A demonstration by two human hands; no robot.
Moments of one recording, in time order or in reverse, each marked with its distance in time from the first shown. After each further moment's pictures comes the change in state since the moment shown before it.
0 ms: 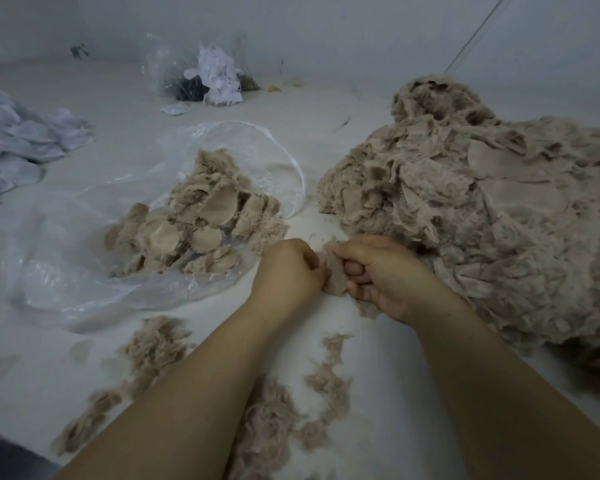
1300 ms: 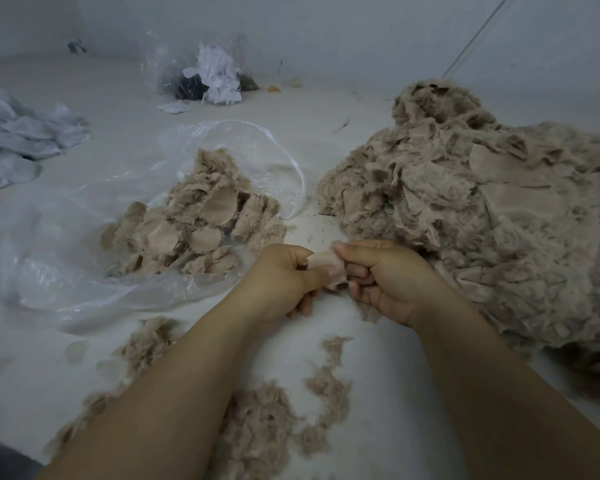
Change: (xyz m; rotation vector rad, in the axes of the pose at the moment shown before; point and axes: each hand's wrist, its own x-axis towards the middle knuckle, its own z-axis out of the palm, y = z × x) left_hand -0.011 -0.002 -0.020 -0.511 -0.293 -0.089; right_hand -0.003 -0.003 -0.003 0.101 -0.067 0.020
